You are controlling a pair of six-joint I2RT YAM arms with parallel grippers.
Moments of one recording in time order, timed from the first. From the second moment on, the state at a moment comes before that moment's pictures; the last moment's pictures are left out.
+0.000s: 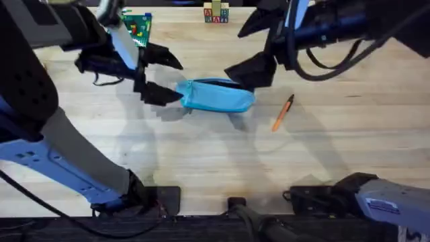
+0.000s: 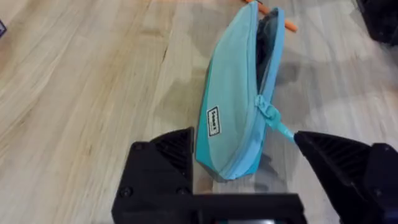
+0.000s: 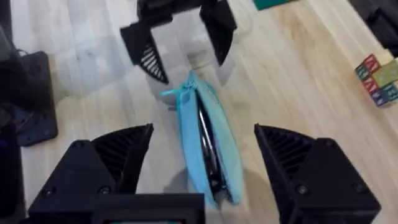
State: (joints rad) left arm 0.26 1.91 1.23 -1.24 1.09 1.80; right arm 0.42 1.33 1.21 -0.65 -0.63 -0.51
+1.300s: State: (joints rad) left arm 0.27 1.43 1.67 -1.63 0.73 1.28; right arm 0.31 1.33 1.21 -0.83 -0.62 -0.53
